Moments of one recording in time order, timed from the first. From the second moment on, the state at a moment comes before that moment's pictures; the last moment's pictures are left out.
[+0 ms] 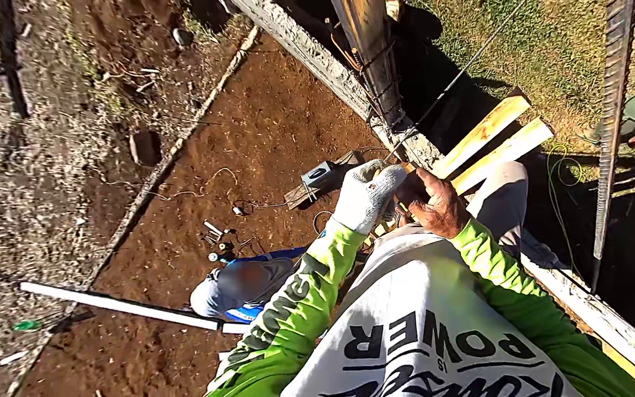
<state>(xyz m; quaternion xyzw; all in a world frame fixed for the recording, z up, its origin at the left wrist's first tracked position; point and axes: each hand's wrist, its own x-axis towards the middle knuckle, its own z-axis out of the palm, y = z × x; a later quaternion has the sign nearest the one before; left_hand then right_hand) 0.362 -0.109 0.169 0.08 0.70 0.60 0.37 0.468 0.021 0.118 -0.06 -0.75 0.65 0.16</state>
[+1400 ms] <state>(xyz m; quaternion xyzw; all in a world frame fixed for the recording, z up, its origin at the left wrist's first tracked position) 0.344 -0.134 0.153 0.11 0.58 0.70 0.39 0.476 0.033 0.104 -0.13 -0.65 0.72 0.20</state>
